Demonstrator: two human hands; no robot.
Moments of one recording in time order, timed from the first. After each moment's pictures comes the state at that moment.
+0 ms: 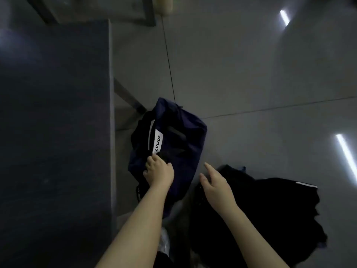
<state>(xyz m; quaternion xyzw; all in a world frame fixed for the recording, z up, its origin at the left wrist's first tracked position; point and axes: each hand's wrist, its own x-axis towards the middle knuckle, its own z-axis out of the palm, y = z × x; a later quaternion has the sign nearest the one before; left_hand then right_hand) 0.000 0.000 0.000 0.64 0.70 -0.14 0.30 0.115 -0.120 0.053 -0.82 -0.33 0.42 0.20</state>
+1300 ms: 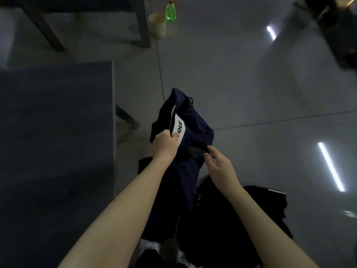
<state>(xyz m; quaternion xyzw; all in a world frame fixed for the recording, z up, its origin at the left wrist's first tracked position) 0.084 0.061 0.164 0.66 0.63 0.06 0.40 0.186 -0.078 0.183 -0.82 -0.33 0.37 0.27</state>
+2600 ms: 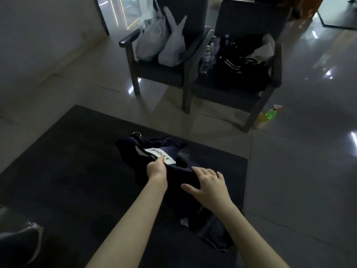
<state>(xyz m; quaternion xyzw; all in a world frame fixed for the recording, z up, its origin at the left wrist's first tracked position) -0.349 0.224 0.471 0.08 0.73 0.42 0.53 -0.197 0.166 0.479 -0.65 -0.73 0.21 0.02</state>
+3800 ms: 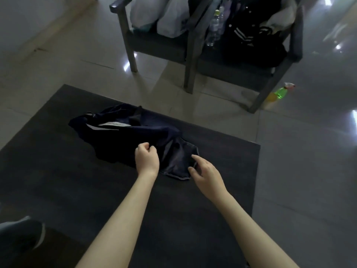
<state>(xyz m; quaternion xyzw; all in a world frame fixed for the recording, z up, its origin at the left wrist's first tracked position) -0.409 0.253 0.411 0.34 0.80 0.32 0.37 -0.230 0.202 0.404 -0.65 -0.66 0.34 0.16</state>
